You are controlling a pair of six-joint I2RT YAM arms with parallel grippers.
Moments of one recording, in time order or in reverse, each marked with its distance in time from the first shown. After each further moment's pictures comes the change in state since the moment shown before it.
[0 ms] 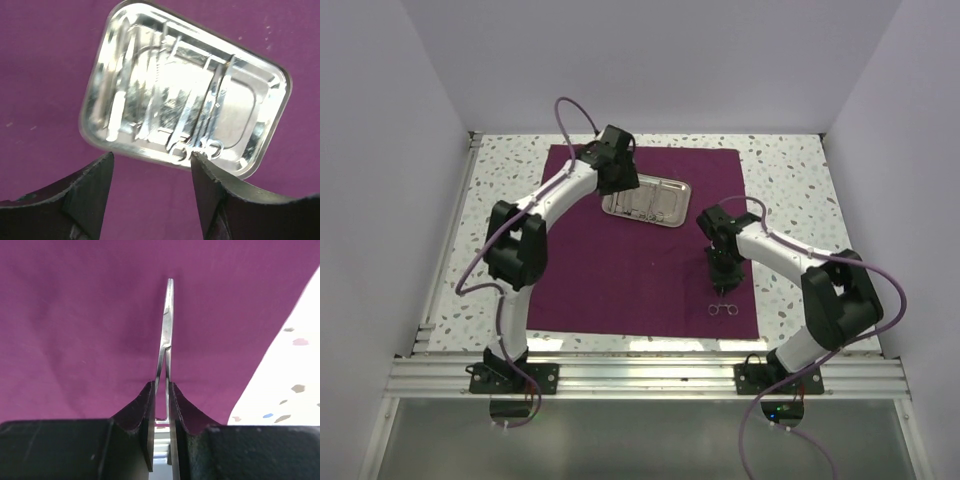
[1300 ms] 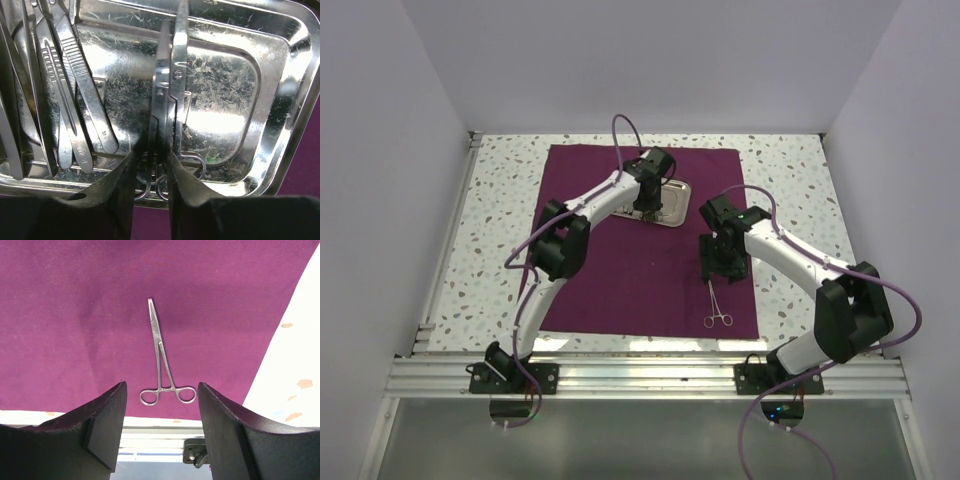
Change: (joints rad) left arm -0.149 0.382 0.343 -0.115 -0.060 0.083; right arm 0.000 -0.084 0.032 -0.026 -0.027 0.060
